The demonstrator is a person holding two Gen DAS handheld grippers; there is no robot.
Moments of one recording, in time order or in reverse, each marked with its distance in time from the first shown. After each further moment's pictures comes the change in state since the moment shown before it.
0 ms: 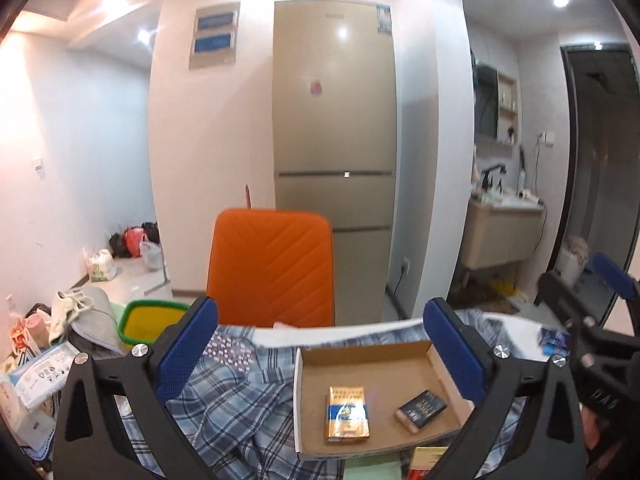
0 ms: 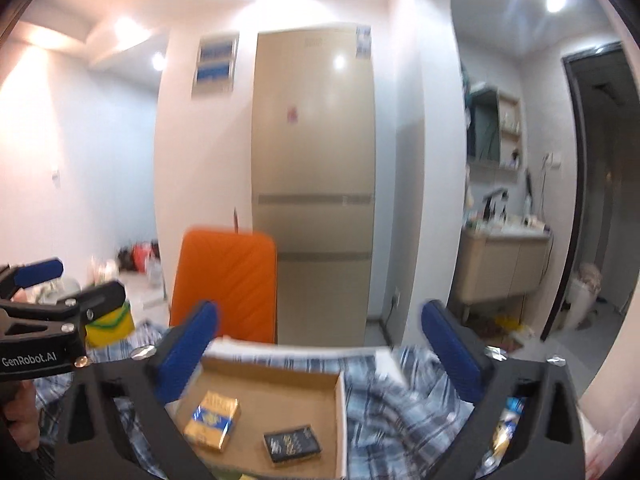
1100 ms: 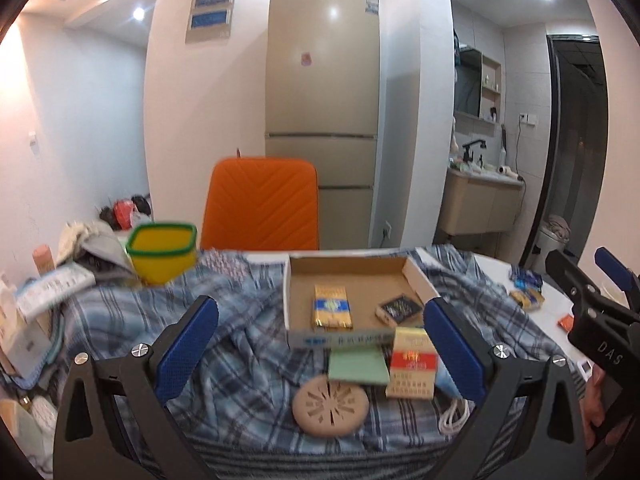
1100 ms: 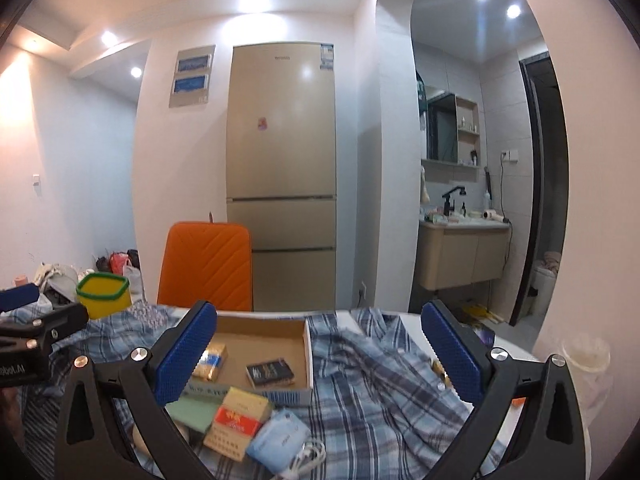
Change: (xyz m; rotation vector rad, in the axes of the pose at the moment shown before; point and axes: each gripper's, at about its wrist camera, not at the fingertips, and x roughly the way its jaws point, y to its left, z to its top) left arm -0.076 0.001 -0.108 -0.013 0.111 -0.060; right arm -0.113 -0.007 -0.069 0.044 0.071 -0.121
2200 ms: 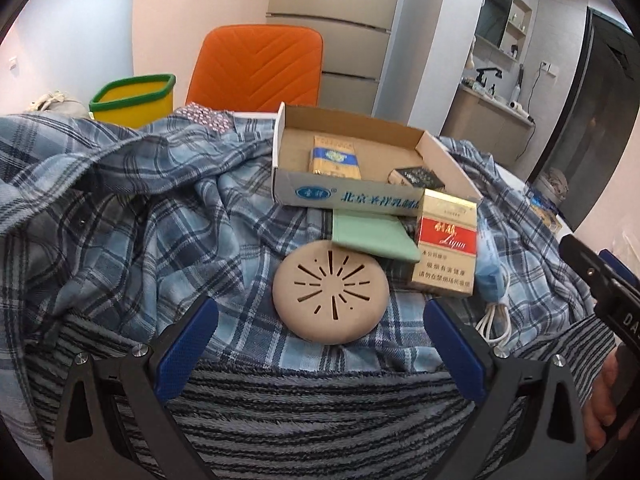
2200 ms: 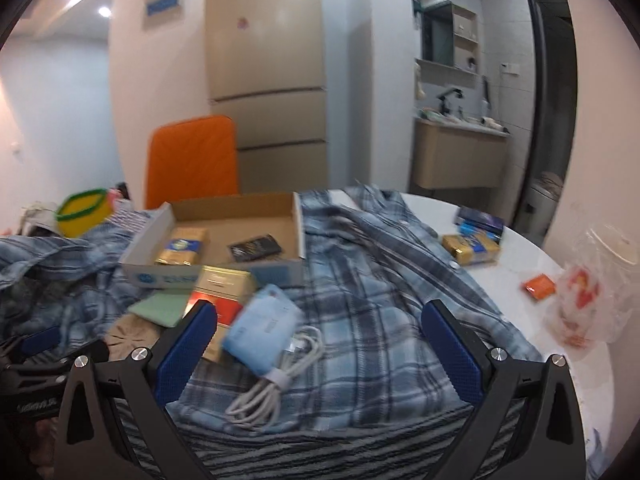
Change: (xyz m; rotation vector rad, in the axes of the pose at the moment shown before) left arm 0.072 0.011 -0.084 -0.087 0.373 -0.047; right arm 0.049 -0.003 -0.073 0.029 0.392 -0.041
